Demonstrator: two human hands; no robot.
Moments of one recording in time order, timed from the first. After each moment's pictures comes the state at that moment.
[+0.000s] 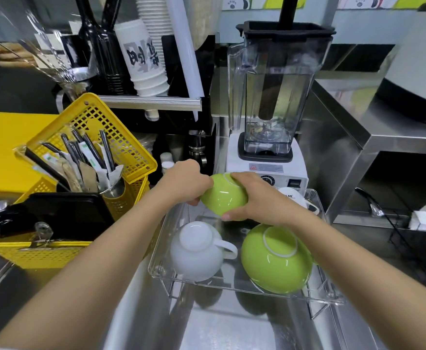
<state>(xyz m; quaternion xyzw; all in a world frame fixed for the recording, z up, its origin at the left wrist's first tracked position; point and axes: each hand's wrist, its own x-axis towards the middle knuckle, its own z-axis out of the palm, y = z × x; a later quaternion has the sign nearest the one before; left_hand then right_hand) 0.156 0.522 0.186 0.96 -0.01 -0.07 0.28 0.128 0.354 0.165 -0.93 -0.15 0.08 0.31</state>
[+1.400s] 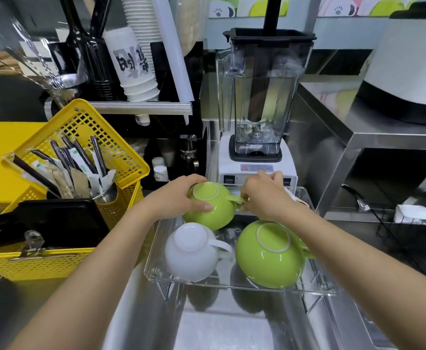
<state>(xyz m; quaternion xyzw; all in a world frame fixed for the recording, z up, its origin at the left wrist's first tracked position) 0.147 0.540 0.166 0.92 -0.16 -0.13 0.32 0.140 0.343 0.155 -0.99 -0.12 -0.02 0.05</state>
